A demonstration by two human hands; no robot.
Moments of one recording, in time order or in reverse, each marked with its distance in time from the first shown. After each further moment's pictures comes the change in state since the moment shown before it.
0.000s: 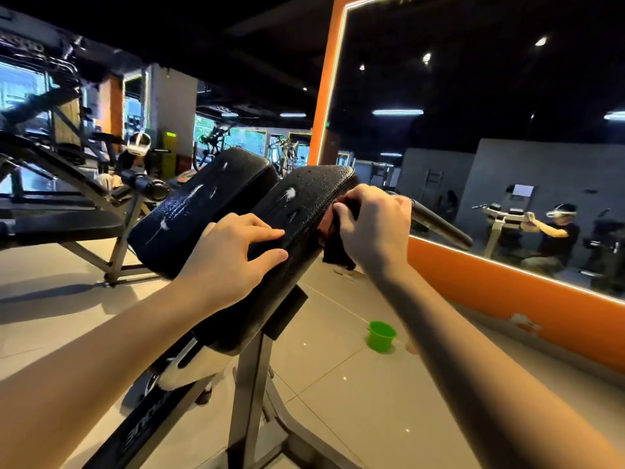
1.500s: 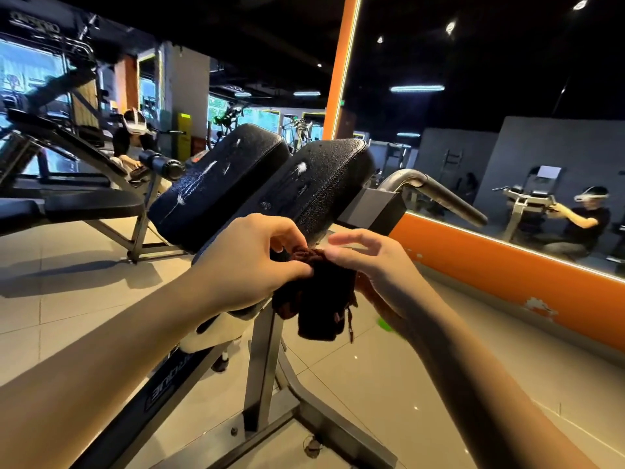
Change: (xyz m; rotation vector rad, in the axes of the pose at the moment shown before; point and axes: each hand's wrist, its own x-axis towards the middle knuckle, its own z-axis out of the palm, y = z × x) left_hand -0.037 0.051 -0.022 -0.102 -0.220 -0.075; right_hand -0.076 -0.009 -0.055 1.152 -0.754 0.677
